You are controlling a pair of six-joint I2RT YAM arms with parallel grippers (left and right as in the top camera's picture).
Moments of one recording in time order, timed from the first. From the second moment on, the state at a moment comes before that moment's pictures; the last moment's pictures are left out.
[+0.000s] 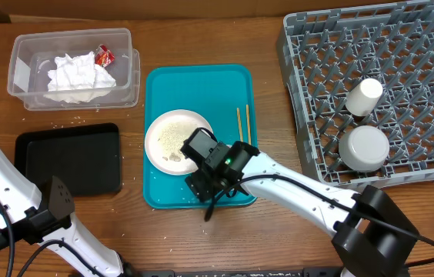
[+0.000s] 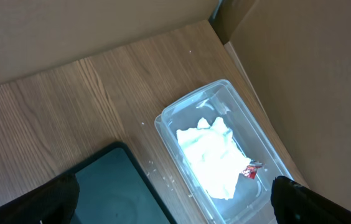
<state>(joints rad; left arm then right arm) 0.48 2.03 2.84 -1.63 -0.21 -0.63 0.93 1.81 1.28 -0.75 -0.06 0.28</state>
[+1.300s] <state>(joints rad) 0.48 2.03 2.84 -1.63 -0.21 -0.63 0.91 1.89 1.60 -1.00 -0.02 0.31</state>
